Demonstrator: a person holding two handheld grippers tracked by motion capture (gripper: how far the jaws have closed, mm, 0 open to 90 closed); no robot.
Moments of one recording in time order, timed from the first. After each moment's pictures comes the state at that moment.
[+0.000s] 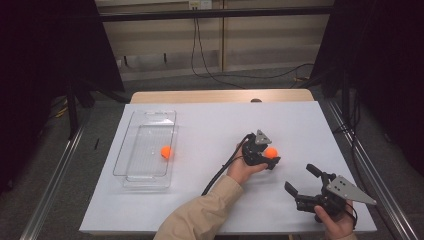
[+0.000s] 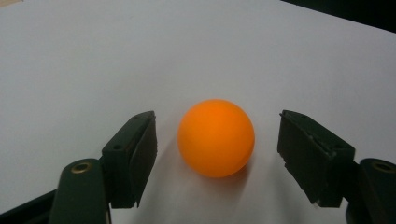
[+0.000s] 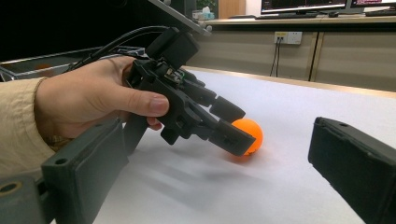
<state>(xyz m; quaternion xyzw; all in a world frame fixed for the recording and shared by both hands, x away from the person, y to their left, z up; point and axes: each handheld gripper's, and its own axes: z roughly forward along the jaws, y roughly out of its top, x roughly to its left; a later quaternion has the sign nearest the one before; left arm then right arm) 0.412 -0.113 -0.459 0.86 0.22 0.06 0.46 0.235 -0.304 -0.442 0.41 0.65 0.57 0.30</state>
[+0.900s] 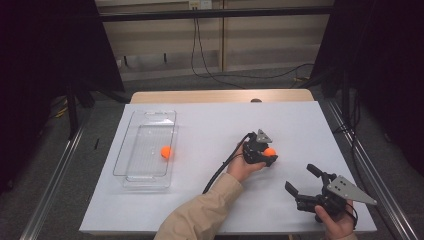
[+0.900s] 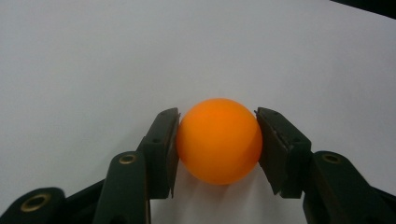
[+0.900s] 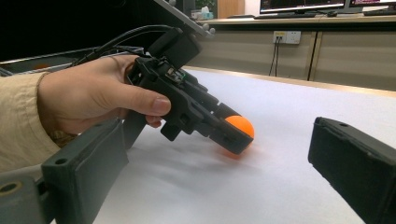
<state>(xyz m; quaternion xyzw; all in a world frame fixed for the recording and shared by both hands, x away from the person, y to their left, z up) 0.416 -0.112 -0.458 0.87 0.22 0.04 0.44 0.235 -0.305 -0.443 0.41 0.65 0.57 0.30</state>
